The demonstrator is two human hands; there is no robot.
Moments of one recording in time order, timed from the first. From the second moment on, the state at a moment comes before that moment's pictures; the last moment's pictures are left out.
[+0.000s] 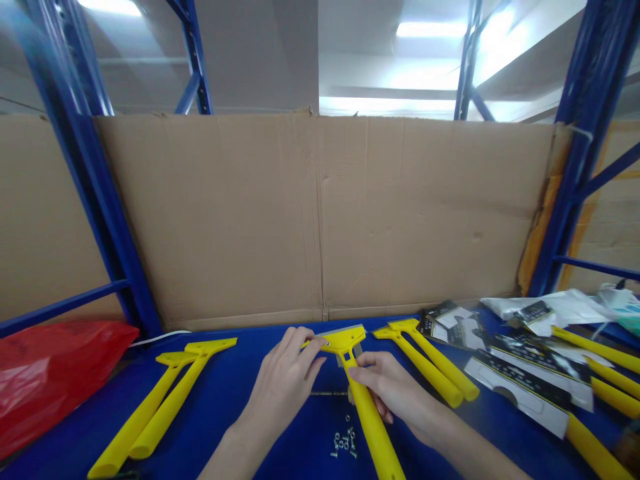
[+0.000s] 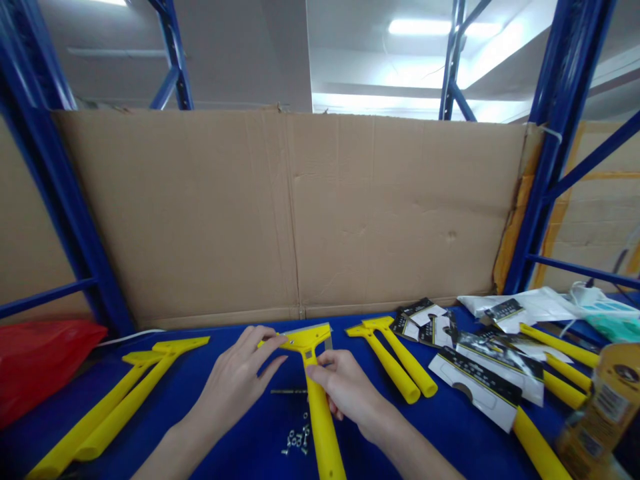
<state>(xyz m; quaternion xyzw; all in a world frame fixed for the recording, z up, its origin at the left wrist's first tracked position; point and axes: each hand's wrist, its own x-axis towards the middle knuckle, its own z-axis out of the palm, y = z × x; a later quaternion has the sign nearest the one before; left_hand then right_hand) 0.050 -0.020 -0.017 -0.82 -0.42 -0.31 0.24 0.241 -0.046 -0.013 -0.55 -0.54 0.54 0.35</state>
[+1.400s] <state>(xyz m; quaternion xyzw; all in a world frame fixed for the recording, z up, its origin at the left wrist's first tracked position) 0.073 -0.015 -0.019 -0.58 -0.53 -0.48 -0.39 0.244 -0.049 -0.021 -0.49 -0.75 0.36 0.27</state>
